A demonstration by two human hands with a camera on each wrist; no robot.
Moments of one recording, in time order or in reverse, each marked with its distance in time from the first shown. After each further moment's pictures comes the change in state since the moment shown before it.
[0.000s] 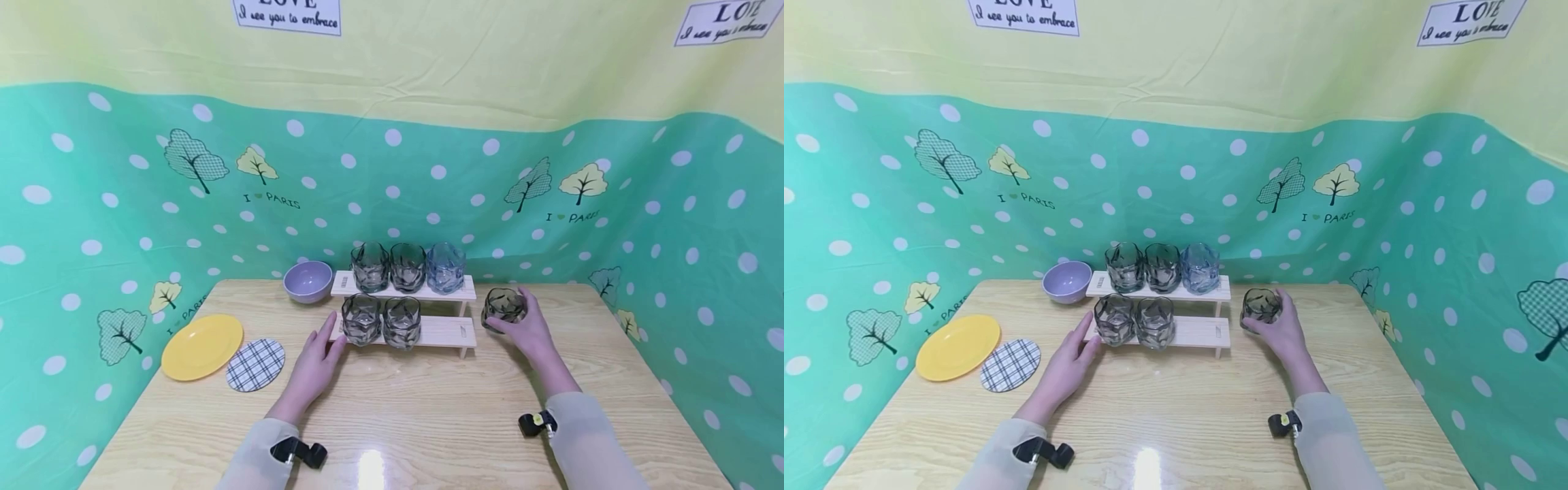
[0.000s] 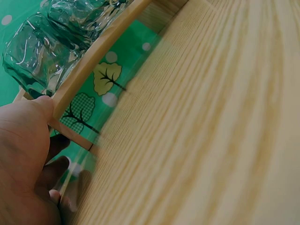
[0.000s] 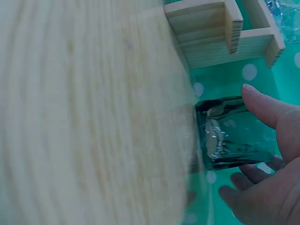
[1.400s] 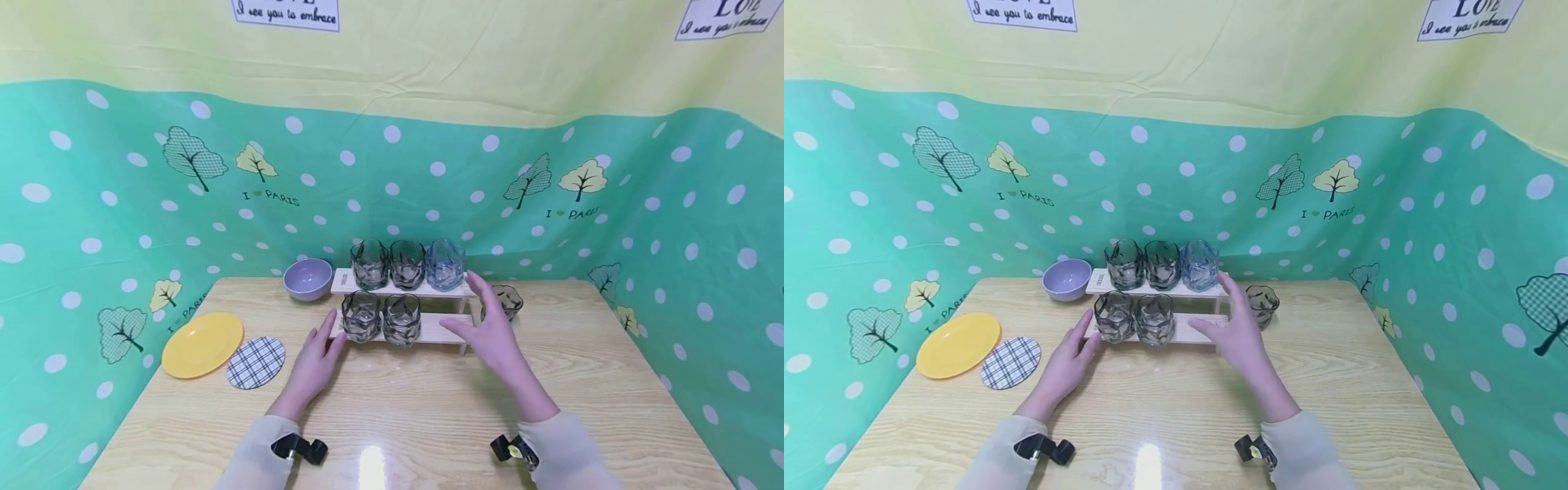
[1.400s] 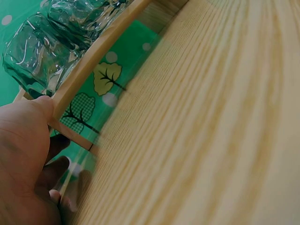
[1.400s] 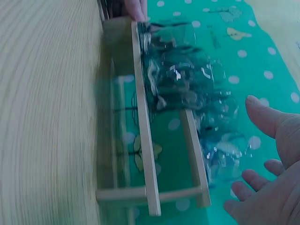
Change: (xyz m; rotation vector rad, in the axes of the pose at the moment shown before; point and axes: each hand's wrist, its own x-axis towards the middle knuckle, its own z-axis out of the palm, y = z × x) left_hand 0.000 0.001 -0.001 0.012 -0.018 -0.013; right_hand -0.070 -0.095 0.051 0.057 -0.057 -0.296
